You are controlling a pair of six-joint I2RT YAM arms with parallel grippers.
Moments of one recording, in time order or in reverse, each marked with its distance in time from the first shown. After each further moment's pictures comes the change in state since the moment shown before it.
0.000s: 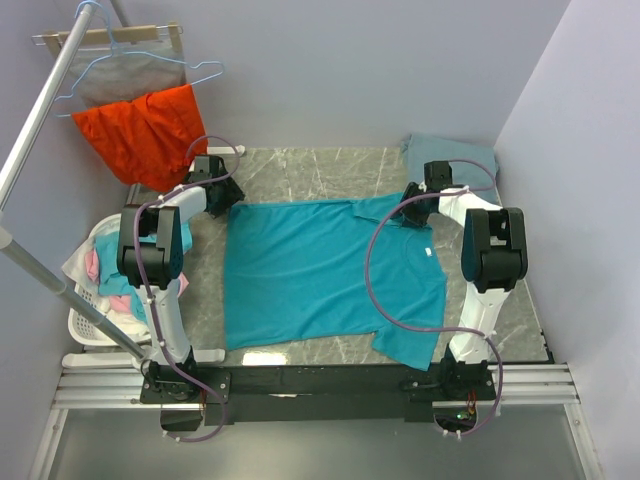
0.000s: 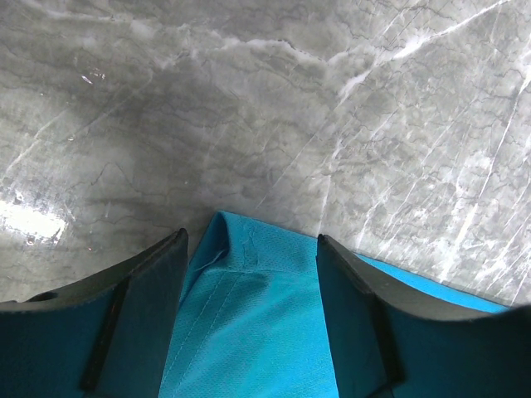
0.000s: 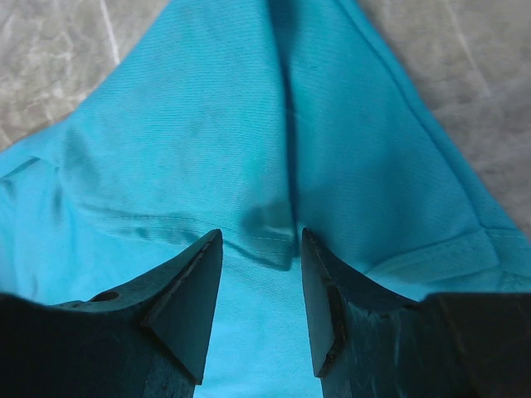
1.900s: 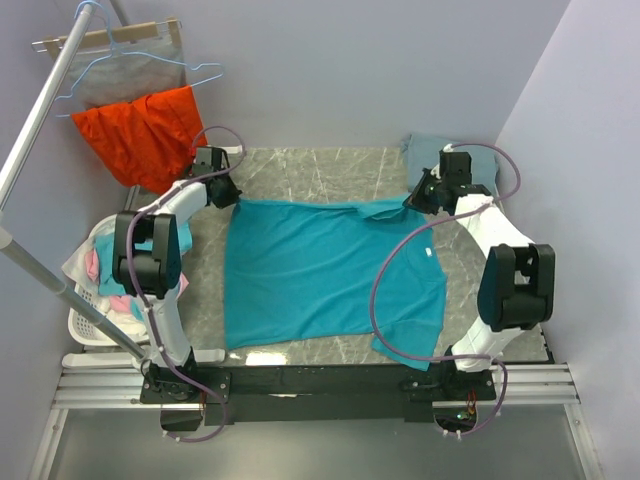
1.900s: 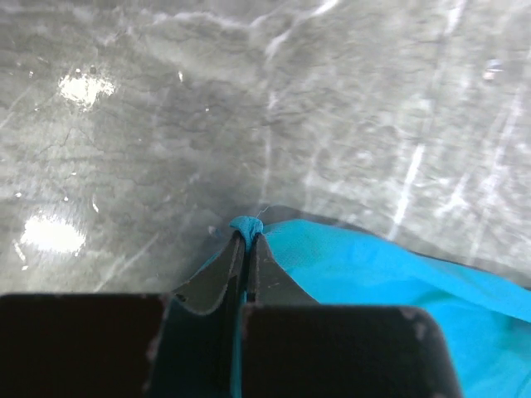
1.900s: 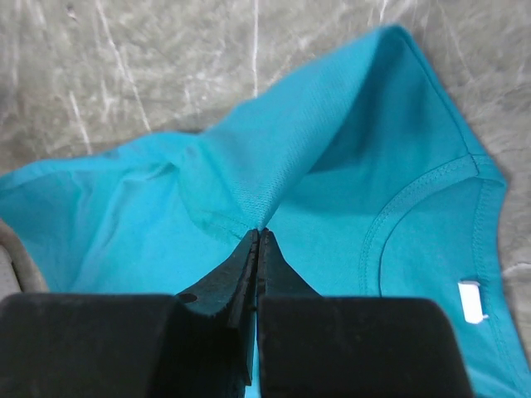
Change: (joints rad) left arm -0.035 -0.084 0.027 -0.105 0.029 0.073; right arm 0.006 -0.328 -0.105 -0.012 0.010 -0.033
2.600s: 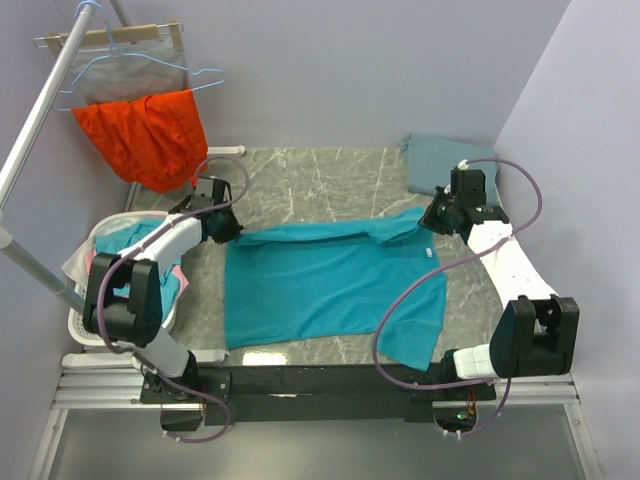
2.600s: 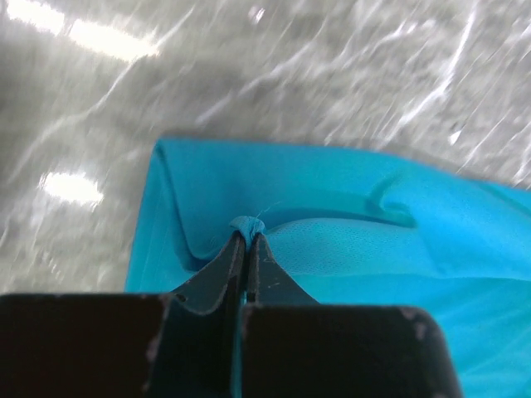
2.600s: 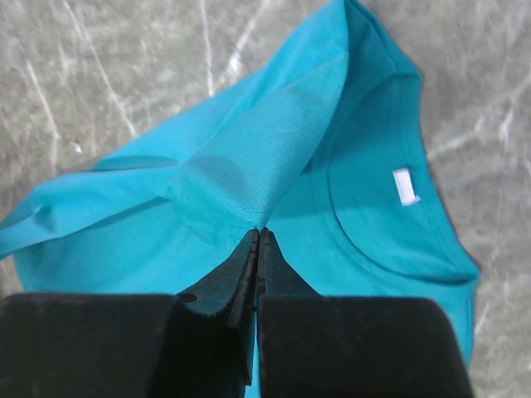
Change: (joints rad) left arm -0.081 -0.357 -0.365 -0.072 -0.023 -0.015; right arm 0.000 -0.295 -0.147 -0.161 0.122 -0.018
